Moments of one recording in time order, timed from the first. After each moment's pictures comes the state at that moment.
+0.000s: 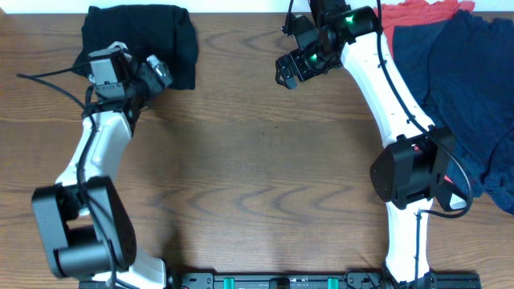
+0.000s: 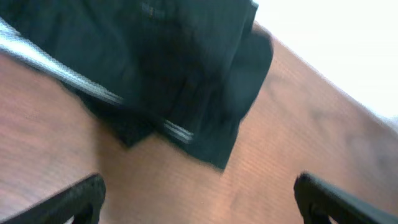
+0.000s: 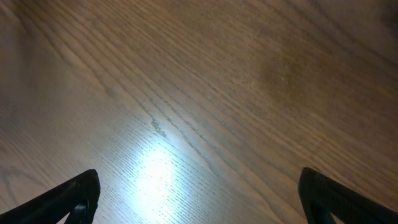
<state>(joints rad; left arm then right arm) 0.16 1.71 1.14 -0.20 0.19 -0.45 0.34 2.24 2.23 -1.19 -0.29 -0.14</state>
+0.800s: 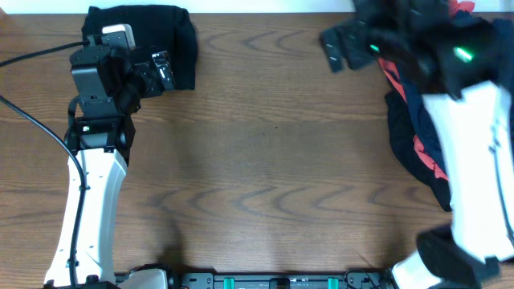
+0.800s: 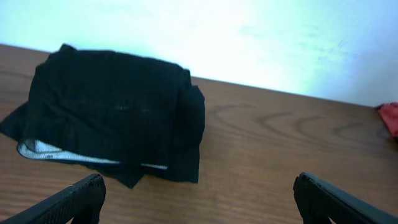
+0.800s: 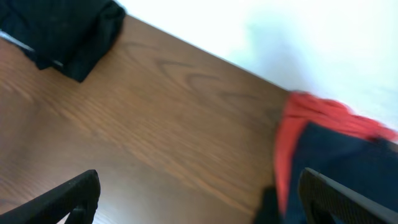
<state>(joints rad) 0.09 1.36 1.14 -0.28 0.17 -0.16 0.34 1.72 2.31 -1.32 0.02 -0.14</state>
